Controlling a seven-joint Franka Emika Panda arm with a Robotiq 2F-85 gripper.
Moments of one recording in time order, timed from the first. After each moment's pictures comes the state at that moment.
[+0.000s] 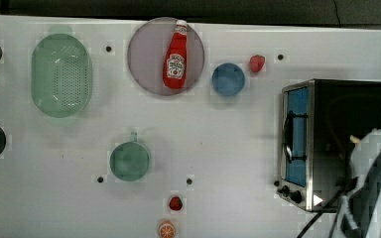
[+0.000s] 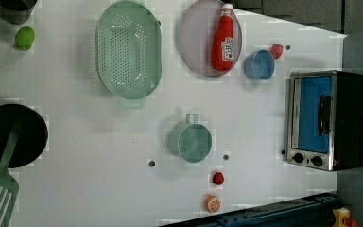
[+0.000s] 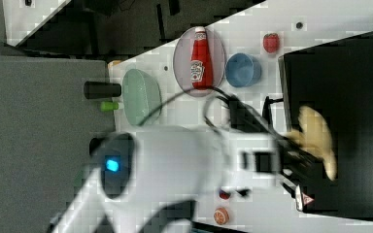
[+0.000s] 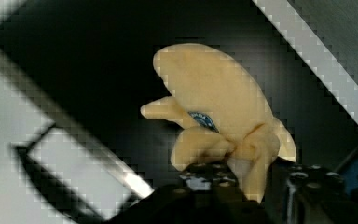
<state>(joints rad) -0.09 0.21 -0.67 -1.84 -0.04 0.40 -0.69</state>
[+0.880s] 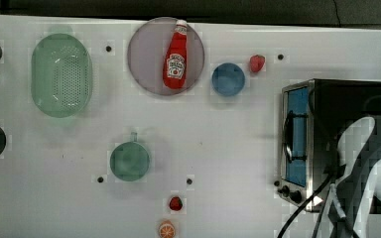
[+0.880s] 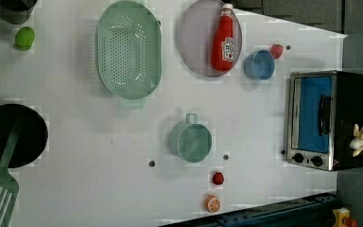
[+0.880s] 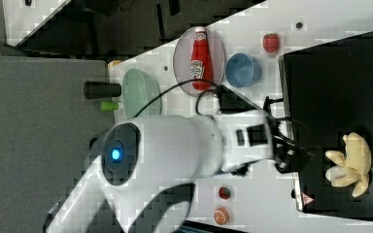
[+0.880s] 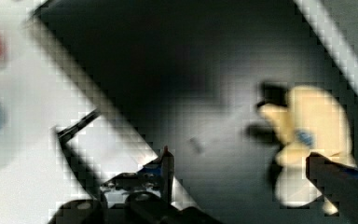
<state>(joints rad) -0.07 0.22 -0.63 -1.84 0.05 0.43 -0.83</state>
